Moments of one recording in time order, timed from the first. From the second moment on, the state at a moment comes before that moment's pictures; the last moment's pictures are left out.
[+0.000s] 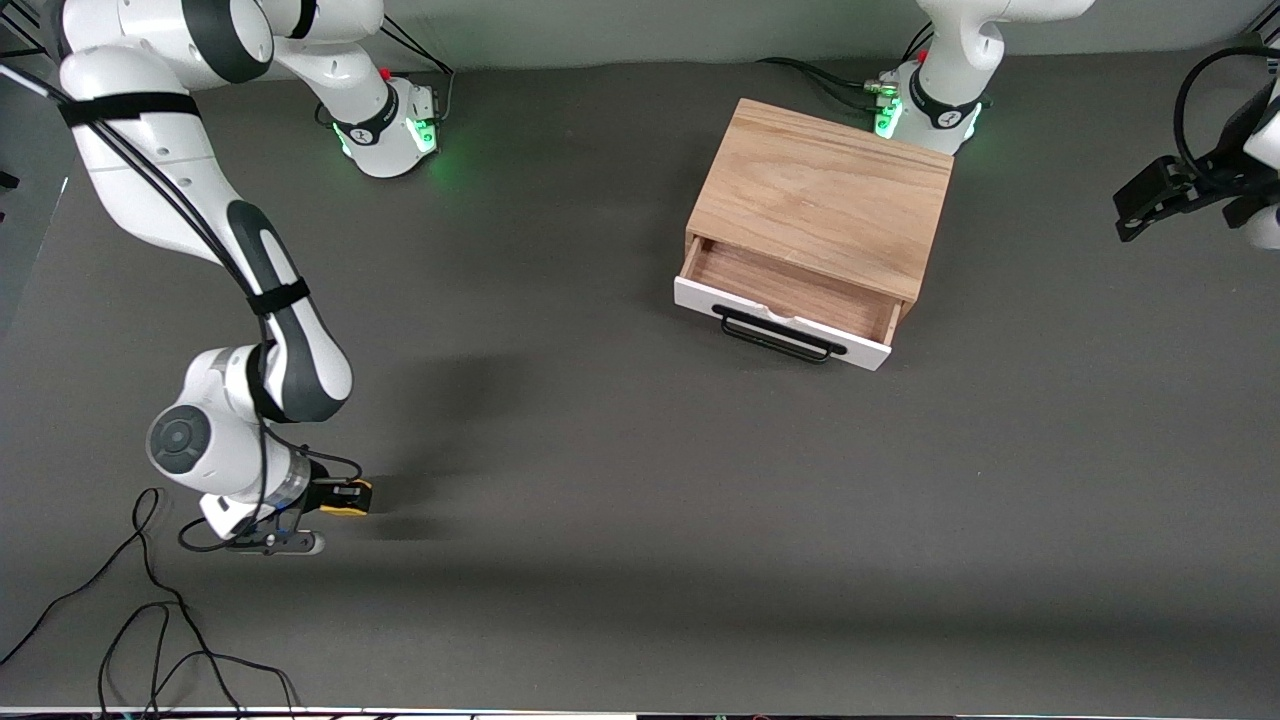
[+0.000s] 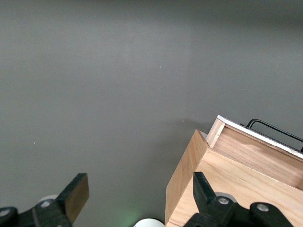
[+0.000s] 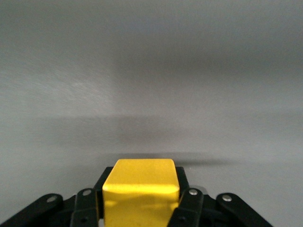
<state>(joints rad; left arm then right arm) -0.14 -0.04 0.04 -1.45 0.09 1.40 -0.15 0.02 0.68 0.04 -1.58 -0.02 2.32 0.09</state>
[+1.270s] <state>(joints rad) -0.09 -0.01 0.00 -1.47 0.09 1.49 -0.11 0.59 0.57 0.07 -1.12 0.08 1.79 1.15</state>
